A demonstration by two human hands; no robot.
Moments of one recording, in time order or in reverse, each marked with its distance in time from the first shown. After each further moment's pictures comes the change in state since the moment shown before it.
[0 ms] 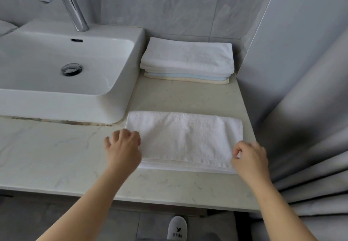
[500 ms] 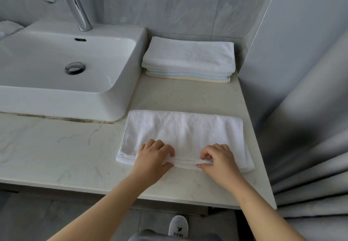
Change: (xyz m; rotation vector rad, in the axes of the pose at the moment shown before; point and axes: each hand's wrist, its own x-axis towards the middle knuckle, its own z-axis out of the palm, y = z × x) left_hand -0.024 0.034 0.031 -0.218 0.017 0.485; right_hand -0.011 -0.025 0.032 0.141 -0.225 -0.415
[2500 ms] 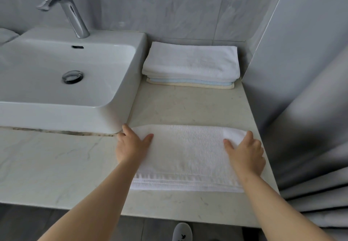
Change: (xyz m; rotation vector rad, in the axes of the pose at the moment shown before) left_hand 0.064 -0.049 -0.025 -0.164 0.039 -0.954; right_hand 0.052 0.019 -0.015 -0.199 0.290 0.693
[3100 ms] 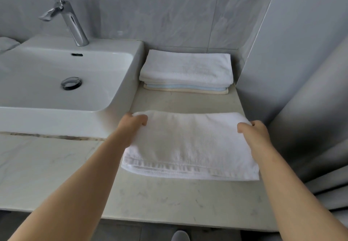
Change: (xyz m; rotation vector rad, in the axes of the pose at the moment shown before) left_hand 0.018 0.048 -0.050 -0.641 -0.262 -0.051; right_hand 0.035 -0.015 -0.070 0.836 -0.217 0.147
